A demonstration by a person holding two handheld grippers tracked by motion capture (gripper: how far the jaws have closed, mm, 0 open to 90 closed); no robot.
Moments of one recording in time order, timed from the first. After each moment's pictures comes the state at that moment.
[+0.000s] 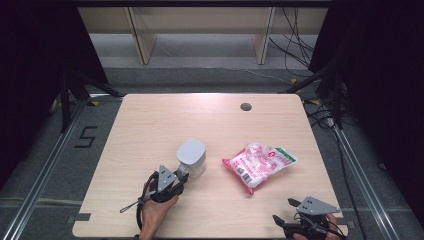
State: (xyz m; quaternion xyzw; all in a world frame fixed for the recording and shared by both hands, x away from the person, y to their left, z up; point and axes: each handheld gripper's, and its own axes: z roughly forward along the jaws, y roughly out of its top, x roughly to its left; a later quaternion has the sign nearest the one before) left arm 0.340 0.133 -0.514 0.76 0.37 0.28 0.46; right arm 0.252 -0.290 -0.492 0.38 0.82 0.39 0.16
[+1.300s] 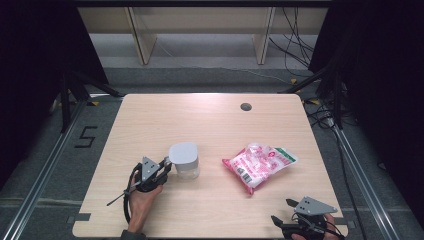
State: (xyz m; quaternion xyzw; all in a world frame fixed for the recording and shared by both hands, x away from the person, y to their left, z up) left arm 0.362 0.173 -0.517 0.73 0.42 0.29 0.45; right arm 0.253 -0.287 -0.493 0.37 0.83 0.38 0.17
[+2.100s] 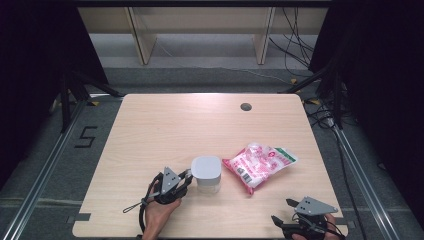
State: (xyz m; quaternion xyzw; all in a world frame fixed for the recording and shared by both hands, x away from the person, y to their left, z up) left arm 0.335 0.121 -0.513 0.77 0.36 0.26 0.47; right arm 0.253 -0.288 -0.493 0.37 0.83 0.38 0.16
